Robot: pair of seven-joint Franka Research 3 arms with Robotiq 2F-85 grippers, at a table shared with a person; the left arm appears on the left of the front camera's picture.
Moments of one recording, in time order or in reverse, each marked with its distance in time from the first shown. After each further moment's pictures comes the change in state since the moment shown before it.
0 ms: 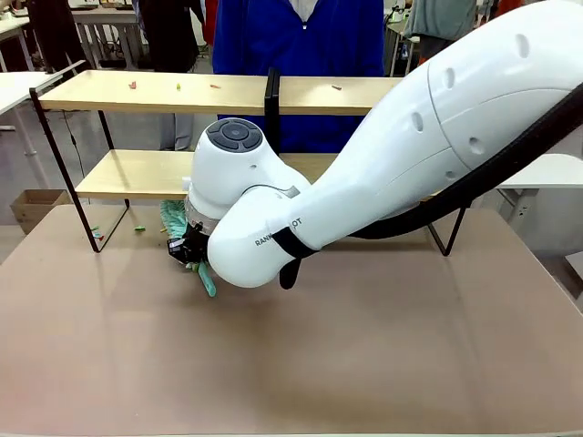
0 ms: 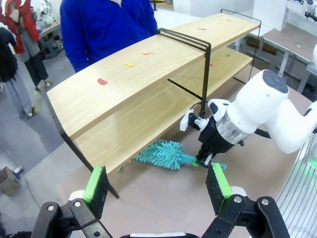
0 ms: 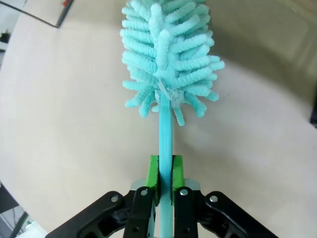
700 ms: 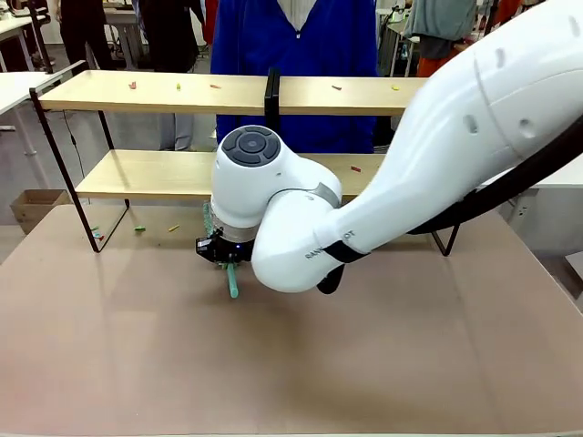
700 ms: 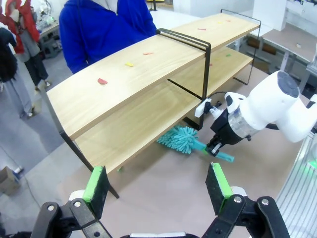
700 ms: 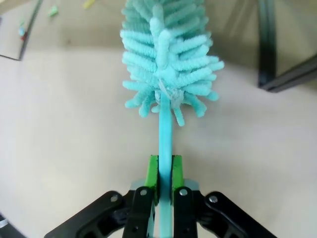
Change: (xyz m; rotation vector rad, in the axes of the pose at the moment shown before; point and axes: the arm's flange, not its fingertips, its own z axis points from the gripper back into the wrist) left arm 0.000 0.000 0.000 0.000 0.000 0.000; right arm -0.019 -0.030 0.013 -0.124 -0.058 -0.184
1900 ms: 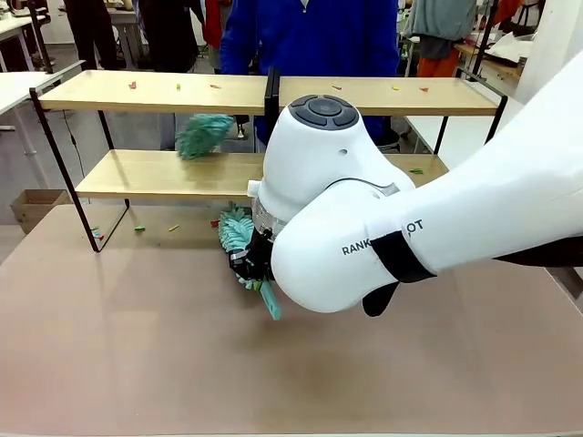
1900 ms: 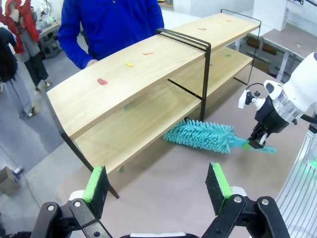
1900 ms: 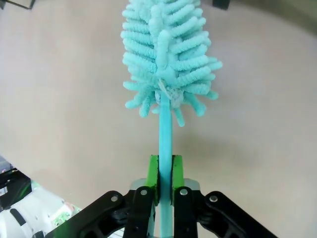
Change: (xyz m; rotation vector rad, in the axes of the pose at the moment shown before) left arm 0.000 0.000 0.000 0.000 0.000 0.000; right arm -0.061 -0.057 0.096 0.024 0.117 0.032
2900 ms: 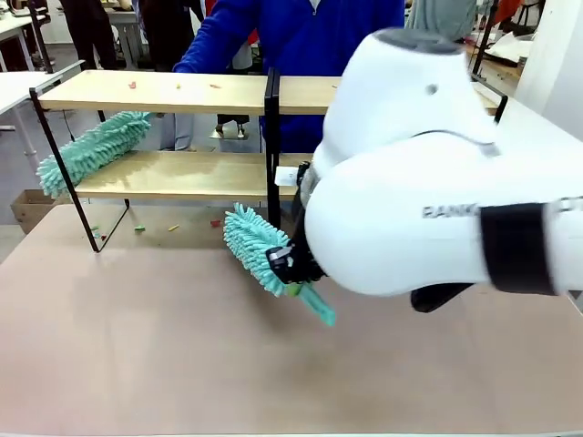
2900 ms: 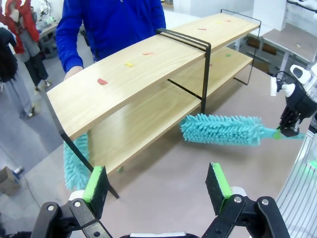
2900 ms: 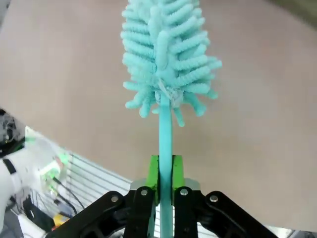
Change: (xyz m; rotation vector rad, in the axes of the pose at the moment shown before) left arm 0.000 0.000 0.000 0.000 0.000 0.000; right arm -0.038 -0.026 0.077 0.005 0.057 0.089
